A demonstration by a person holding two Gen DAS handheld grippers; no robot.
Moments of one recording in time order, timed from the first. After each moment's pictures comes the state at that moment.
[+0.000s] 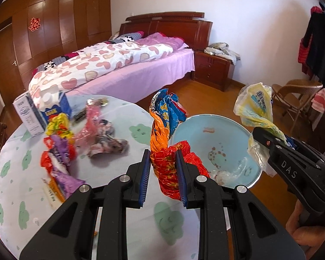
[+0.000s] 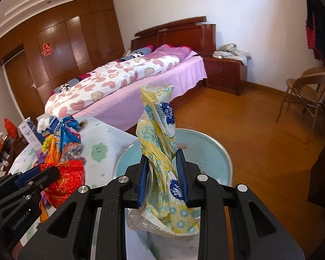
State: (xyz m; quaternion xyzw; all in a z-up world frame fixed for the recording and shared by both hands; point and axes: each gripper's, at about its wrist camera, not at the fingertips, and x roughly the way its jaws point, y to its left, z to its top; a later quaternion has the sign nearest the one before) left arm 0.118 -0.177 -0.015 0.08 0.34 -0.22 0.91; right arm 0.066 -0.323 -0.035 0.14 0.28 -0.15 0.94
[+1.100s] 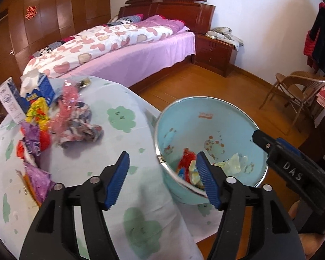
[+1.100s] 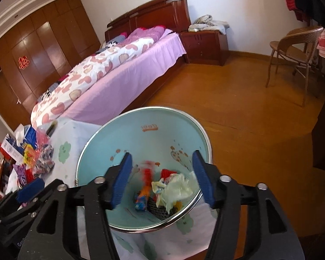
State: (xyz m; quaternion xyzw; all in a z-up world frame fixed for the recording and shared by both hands) left arm 0.136 -0.212 -0.049 0.08 0.39 -0.21 0.89; right arm 0.076 -0.374 -0.079 0.23 0.31 -0.18 0.90
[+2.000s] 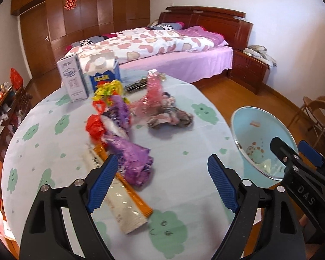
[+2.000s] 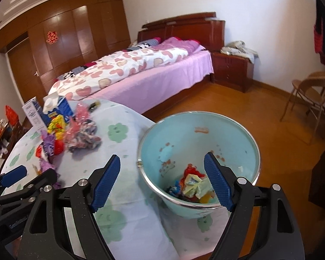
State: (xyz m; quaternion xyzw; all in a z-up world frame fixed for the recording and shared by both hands) left arm 0.124 -0.087 -0.037 0.04 0.37 -0.10 0.92; right arm 0.079 -0.255 -0.051 0.11 0.29 -0.12 0.94
